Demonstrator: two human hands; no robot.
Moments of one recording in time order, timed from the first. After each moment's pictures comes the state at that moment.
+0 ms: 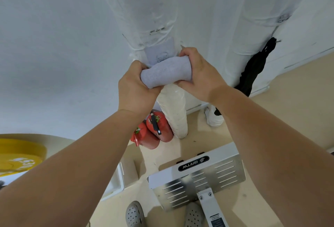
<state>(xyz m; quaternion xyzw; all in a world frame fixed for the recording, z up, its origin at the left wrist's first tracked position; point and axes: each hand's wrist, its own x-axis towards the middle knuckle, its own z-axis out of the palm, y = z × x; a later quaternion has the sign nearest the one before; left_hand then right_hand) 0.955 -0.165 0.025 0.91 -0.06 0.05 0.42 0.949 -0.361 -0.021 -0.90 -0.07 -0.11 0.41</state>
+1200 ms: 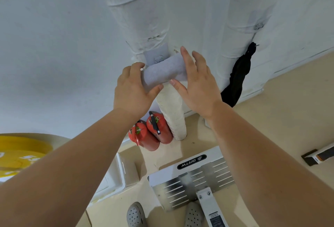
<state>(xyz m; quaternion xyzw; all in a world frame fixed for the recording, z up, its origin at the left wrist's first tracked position) 0.928 -0.150 0.048 0.96 -0.14 0.06 0.23 0.896 -0.340 -0.005 -0.94 0.03 -0.18 0.28</state>
